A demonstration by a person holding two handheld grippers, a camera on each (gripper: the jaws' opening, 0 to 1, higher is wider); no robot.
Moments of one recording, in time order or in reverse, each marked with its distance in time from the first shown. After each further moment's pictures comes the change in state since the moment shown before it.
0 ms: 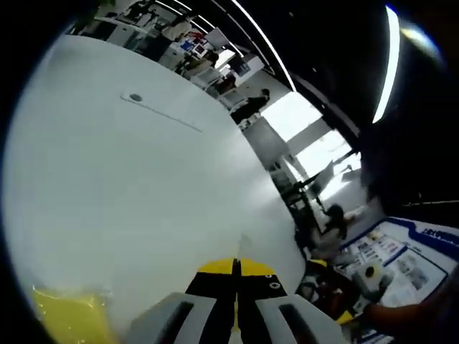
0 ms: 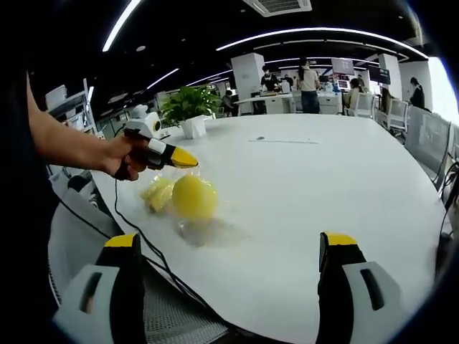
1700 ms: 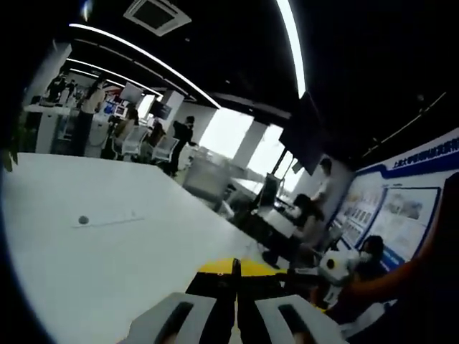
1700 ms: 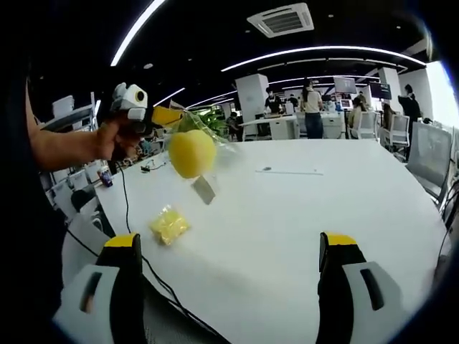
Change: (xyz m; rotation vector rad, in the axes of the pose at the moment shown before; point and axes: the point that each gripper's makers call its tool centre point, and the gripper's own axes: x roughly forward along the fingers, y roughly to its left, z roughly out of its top) left arm -0.069 -0.132 0.095 0.427 -0.146 -0.216; right arm -0.005 0.012 0.060 -0.022 -0.140 0.037
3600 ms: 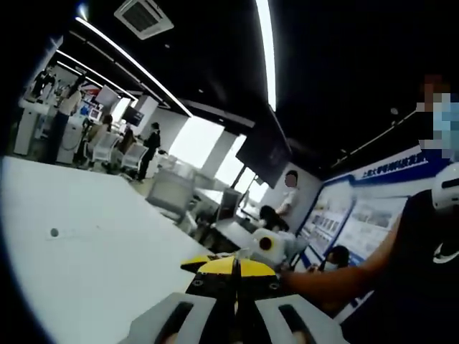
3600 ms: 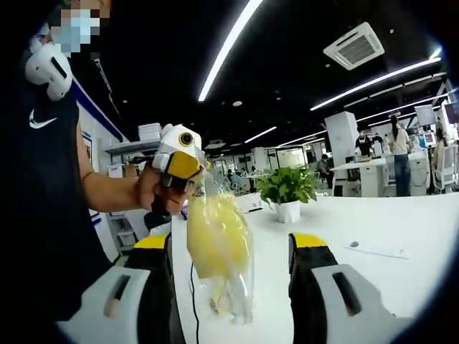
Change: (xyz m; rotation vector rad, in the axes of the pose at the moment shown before) left arm -0.023 -0.087 0.040 -0.013 -0.052 -0.190; right arm 0.049 0.090 0.138 -0.112 -0.234 0.592
